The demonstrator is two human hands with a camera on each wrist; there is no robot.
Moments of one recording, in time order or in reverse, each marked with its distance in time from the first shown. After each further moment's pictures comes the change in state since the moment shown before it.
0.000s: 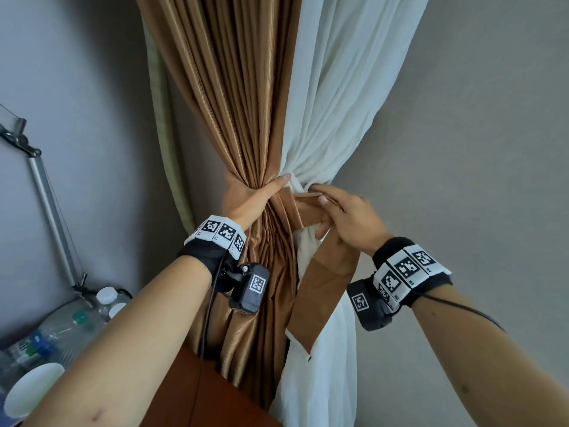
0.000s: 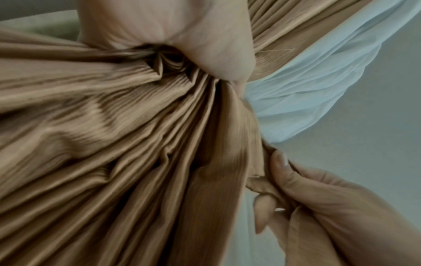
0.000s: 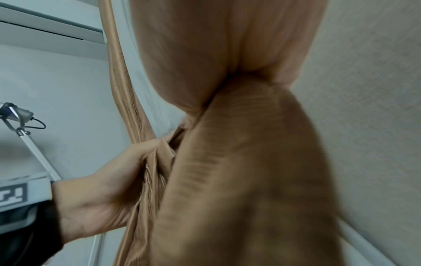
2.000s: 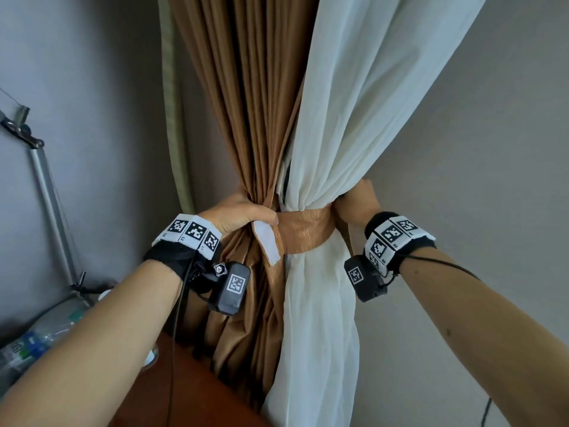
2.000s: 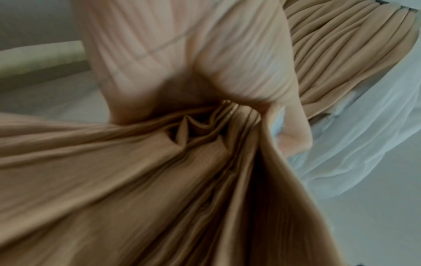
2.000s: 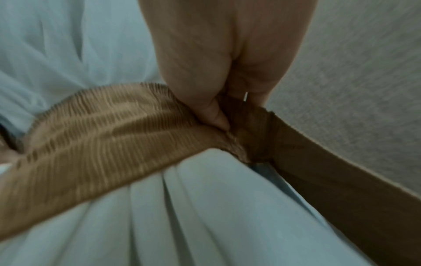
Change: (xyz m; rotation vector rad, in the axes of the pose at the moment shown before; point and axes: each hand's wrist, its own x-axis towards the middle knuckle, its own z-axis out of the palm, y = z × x) left_hand 0.018 0.000 -0.058 0.038 -0.553 -0.050; right_hand 0.070 -0.018 0.016 -0.489 0.044 0.209
